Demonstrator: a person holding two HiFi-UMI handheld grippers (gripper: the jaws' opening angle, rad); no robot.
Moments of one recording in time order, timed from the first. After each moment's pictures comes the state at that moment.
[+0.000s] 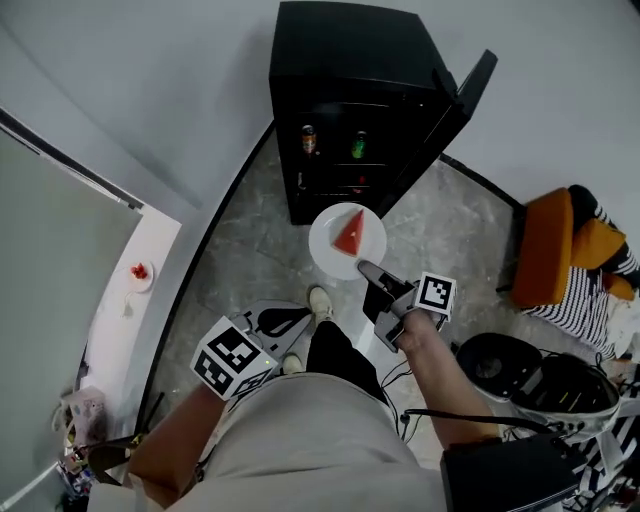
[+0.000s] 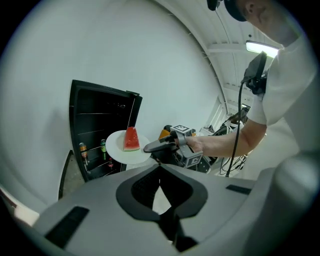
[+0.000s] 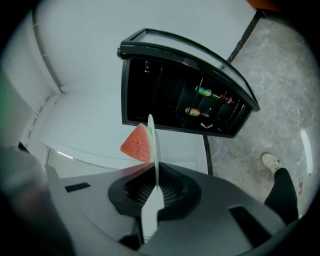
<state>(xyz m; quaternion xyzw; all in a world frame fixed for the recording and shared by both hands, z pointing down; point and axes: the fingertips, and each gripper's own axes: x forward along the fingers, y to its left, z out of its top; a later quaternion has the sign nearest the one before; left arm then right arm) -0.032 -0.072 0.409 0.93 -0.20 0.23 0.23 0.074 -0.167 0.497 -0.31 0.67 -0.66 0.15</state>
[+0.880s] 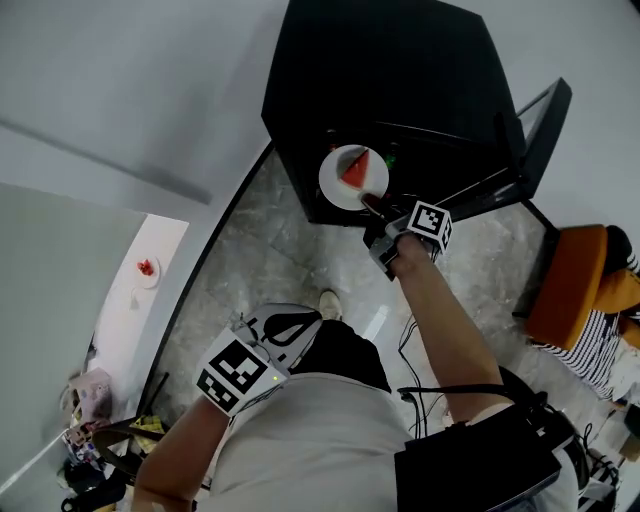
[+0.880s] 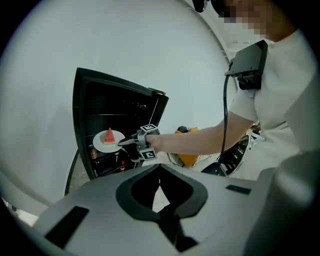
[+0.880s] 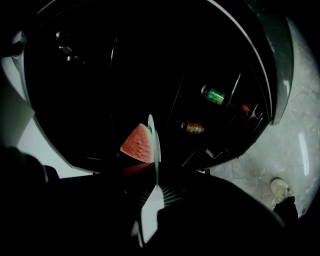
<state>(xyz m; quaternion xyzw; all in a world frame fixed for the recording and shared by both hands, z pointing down) -0.014 -0.209 0.434 0.90 -0.24 0.25 0.26 0.060 -0.442 0.614 -0.32 0.63 -0.69 0.12</state>
